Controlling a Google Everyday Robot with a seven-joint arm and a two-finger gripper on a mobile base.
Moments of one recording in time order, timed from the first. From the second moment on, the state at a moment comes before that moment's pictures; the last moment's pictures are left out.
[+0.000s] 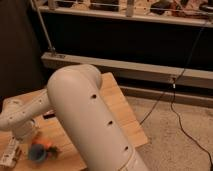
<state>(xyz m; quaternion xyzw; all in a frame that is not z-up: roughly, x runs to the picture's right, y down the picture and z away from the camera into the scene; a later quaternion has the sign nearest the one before) -0.399 0.272 0.765 -0.36 -0.02 0.08 0.93</state>
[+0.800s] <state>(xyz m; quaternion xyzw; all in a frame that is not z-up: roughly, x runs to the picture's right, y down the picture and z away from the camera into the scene) -0.408 0.274 0.765 -0.36 -0.04 0.07 0.93</state>
